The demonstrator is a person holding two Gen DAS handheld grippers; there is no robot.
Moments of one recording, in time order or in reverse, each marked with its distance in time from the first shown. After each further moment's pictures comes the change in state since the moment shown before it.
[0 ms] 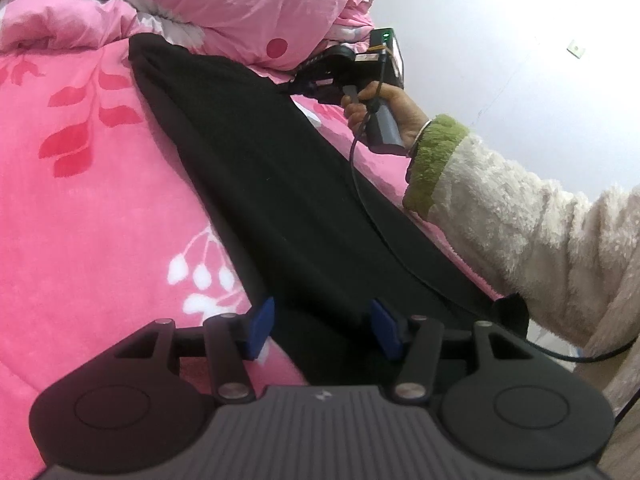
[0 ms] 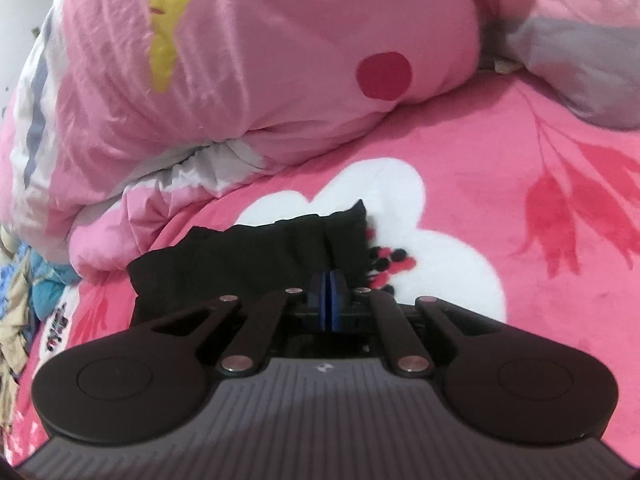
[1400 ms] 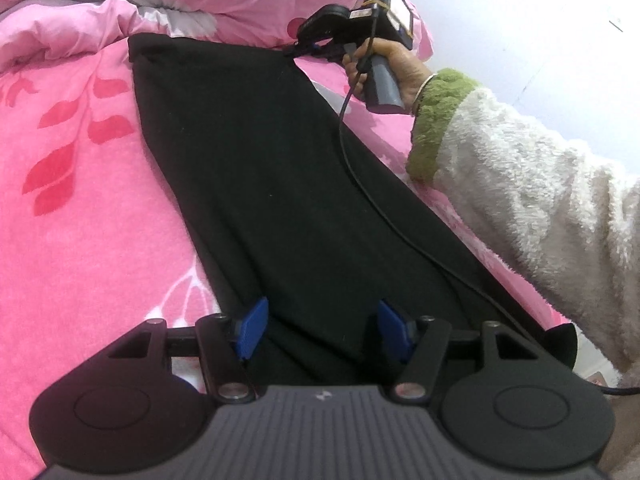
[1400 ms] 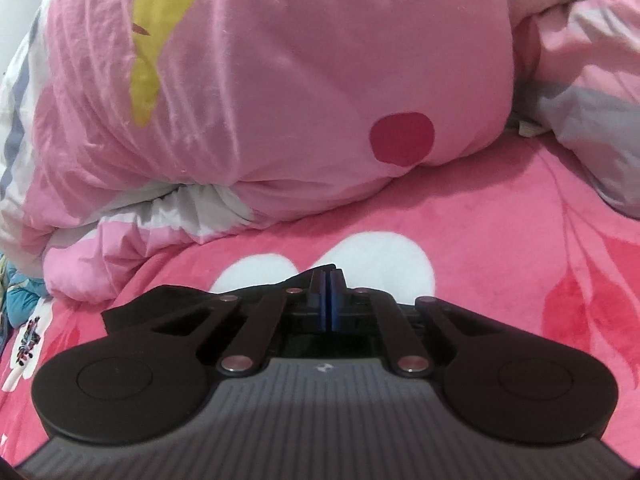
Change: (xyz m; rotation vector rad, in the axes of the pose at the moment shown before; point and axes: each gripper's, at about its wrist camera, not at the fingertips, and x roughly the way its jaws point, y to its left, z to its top) left arm 0.042 -0.024 0.033 0.008 0.087 0.153; right arm 0.033 0.008 0.045 -0.095 -0.064 -0.049
